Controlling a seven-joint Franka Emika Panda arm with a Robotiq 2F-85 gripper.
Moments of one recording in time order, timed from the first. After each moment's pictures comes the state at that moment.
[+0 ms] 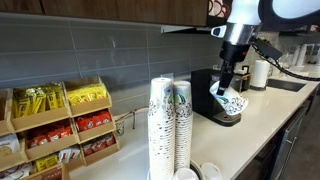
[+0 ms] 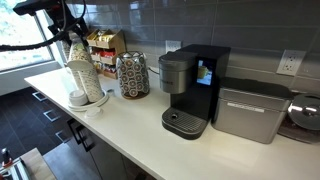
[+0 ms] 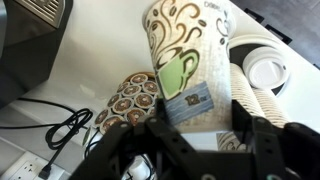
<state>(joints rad) 0.20 -0.60 0.04 -2.20 -0.11 1.86 -0.35</state>
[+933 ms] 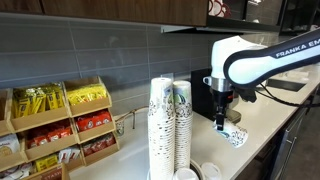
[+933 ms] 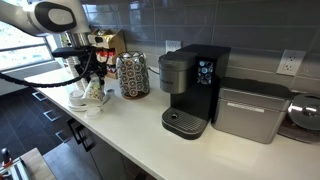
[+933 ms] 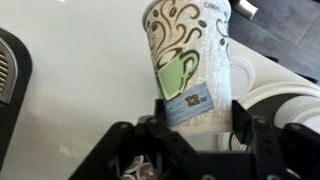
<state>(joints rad) 0.12 -0.38 0.02 -2.38 -0.11 2.01 -0.31</state>
